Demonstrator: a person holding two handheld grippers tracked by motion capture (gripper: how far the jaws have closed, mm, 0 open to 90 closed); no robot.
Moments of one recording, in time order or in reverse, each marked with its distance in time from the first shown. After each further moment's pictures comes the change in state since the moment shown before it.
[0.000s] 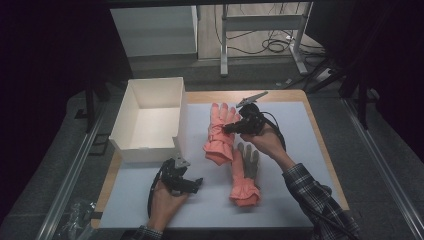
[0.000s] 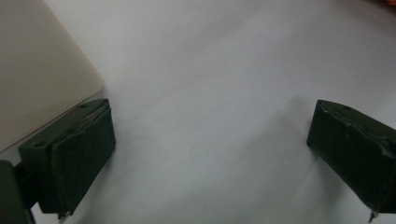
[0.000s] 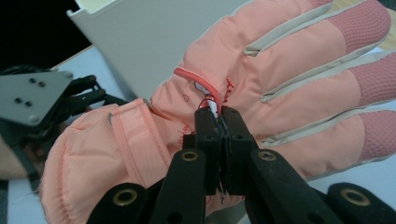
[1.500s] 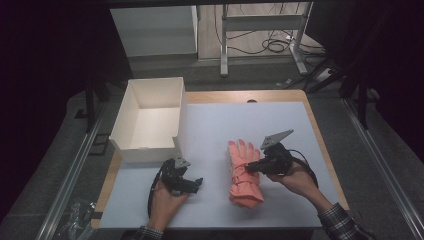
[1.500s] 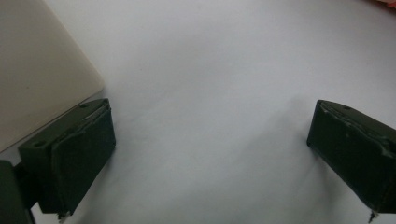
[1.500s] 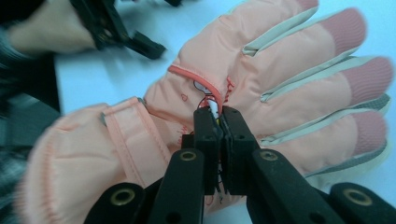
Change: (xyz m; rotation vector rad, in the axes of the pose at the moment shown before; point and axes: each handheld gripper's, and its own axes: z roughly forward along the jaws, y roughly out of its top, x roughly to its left) left arm 0.000 0.000 0.000 -0.002 0.002 0.000; right arm 0.044 -0.105 -0.050 0.109 0.037 -0.068
